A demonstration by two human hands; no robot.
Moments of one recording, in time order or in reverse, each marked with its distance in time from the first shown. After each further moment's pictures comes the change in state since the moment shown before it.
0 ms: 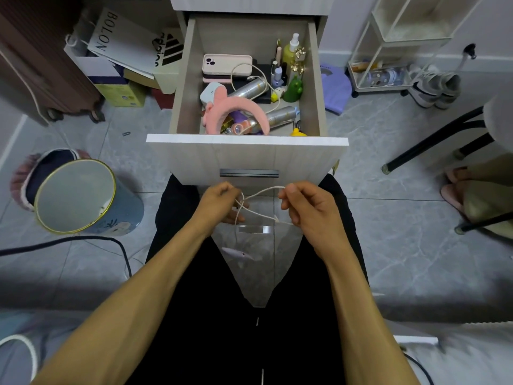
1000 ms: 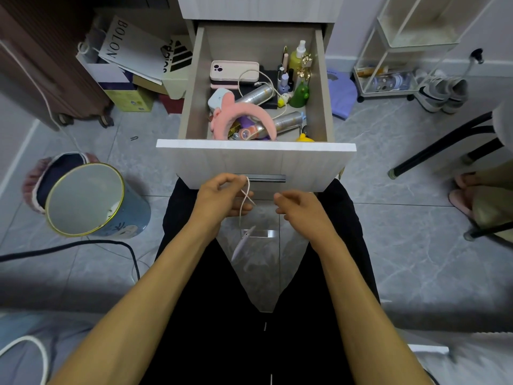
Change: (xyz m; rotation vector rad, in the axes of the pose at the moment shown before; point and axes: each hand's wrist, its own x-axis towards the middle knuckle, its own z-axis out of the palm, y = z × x) left_hand -0.031 0.035 -0.008 -0.207 0.101 0.082; right_hand 0.035 0.024 0.018 -0.231 -0.053 0.304
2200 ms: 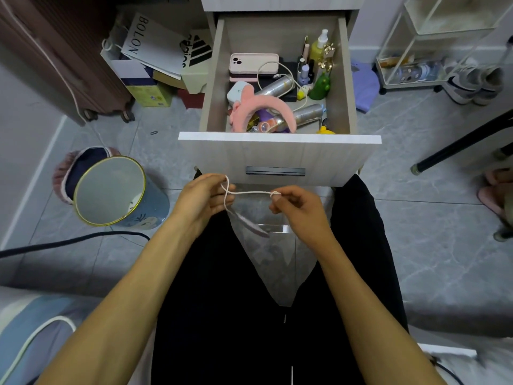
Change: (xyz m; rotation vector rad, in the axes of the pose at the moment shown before) left_hand -0.002 0.001 -0.061 -0.170 0.060 -0.150; right_hand -0.003 0.013 0.042 0.291 -0.037 -0.285
